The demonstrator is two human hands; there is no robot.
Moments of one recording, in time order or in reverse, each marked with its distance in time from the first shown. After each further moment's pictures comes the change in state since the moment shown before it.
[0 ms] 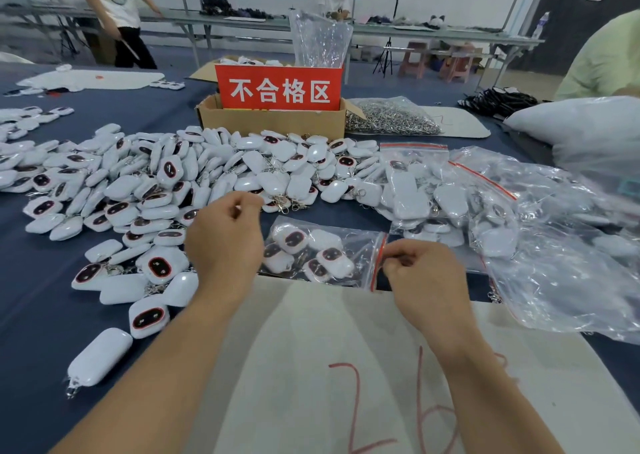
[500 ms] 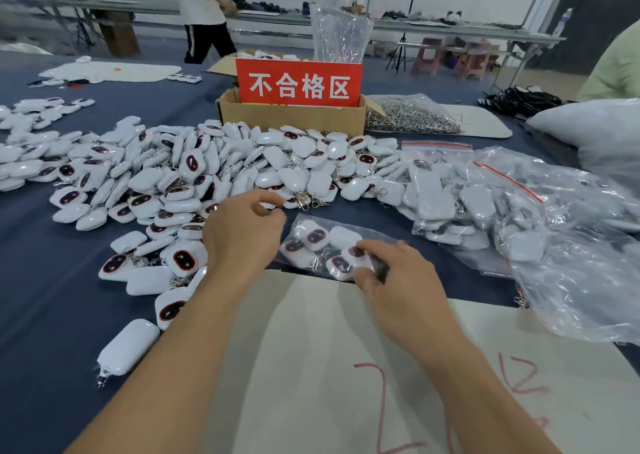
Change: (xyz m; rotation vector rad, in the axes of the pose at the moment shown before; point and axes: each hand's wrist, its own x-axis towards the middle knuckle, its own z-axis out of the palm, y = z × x) left_hand 0.021 -0.013 -0.010 0.172 -0.203 -0.022; right_hand -0.017 -0.013 0.033 -0.205 -0.167 -0.229
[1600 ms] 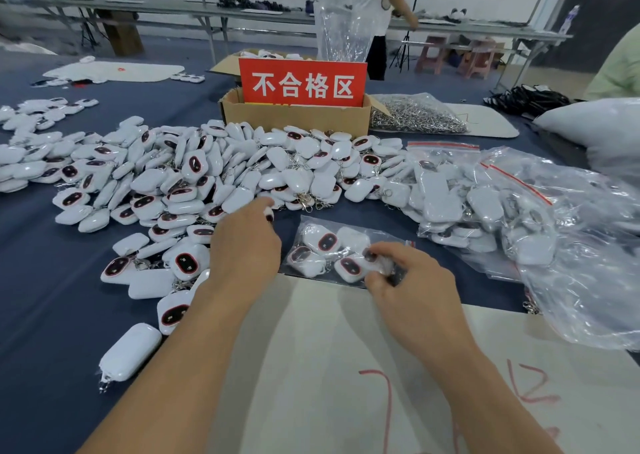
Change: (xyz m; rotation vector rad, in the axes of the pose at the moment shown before) left_hand 0.000 -0.009 0.002 0.333 -0.047 0.168; right_hand -0.001 0.000 -0.001 0.180 0.079 0.098
